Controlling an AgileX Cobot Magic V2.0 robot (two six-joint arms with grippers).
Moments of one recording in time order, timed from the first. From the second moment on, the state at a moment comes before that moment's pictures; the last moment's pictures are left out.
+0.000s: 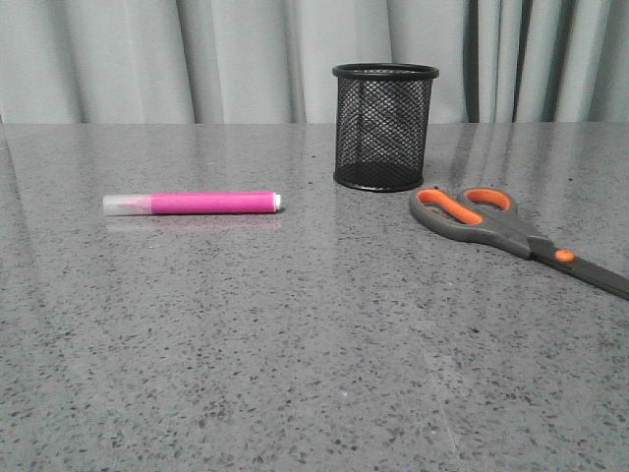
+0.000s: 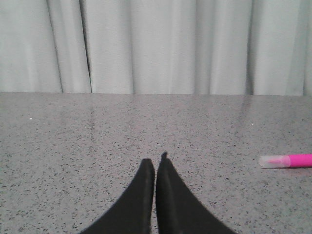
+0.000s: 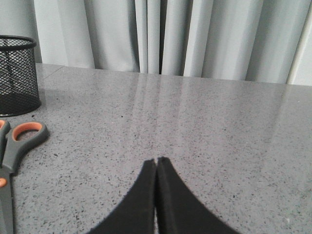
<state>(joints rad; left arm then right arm) -0.06 0.00 0.00 -0.05 0.06 0.08 -0.04 -0.01 0.01 0.01 0.11 -0.11</state>
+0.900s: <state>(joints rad) -0.06 0.00 -0.01 -0.68 0.01 0.07 -0.04 0.02 -0.06 0.51 0.13 -0.11</state>
